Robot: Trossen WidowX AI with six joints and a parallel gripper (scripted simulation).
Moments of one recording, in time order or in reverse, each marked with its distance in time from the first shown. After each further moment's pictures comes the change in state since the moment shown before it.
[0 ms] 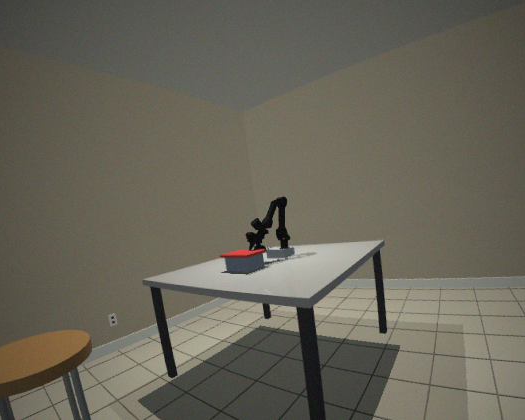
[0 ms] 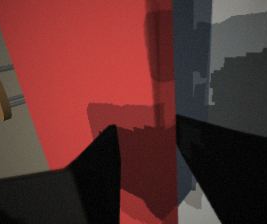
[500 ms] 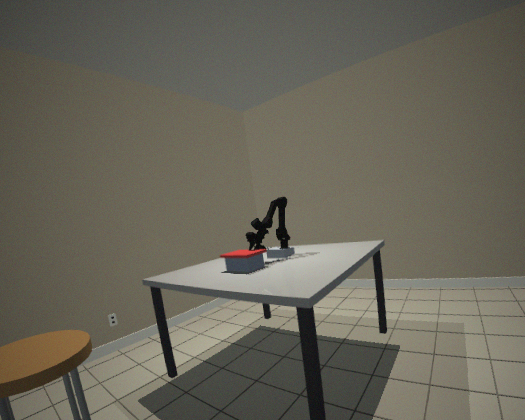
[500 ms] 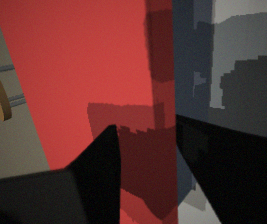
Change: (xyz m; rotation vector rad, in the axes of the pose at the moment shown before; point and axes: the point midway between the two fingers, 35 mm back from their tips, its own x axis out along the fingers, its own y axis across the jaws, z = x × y) arm -0.001 0.000 0.000 0.000 0.000 0.000
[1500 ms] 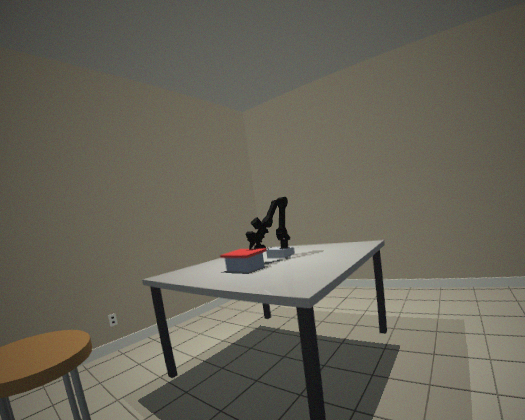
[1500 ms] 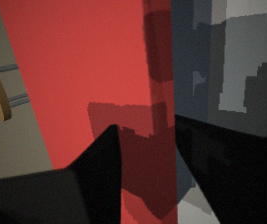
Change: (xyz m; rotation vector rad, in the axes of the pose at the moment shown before) arm -0.004 0.003 0.000 0.001 0.000 -0.004
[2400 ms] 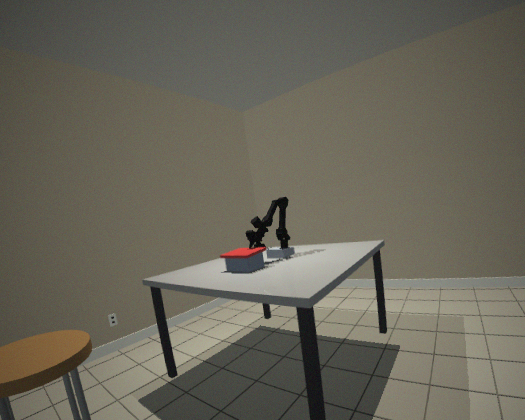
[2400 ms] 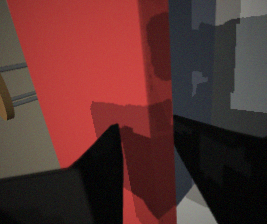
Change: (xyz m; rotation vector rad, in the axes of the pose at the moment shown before) arm -0.005 0.005 0.000 0.001 -0.001 0.004
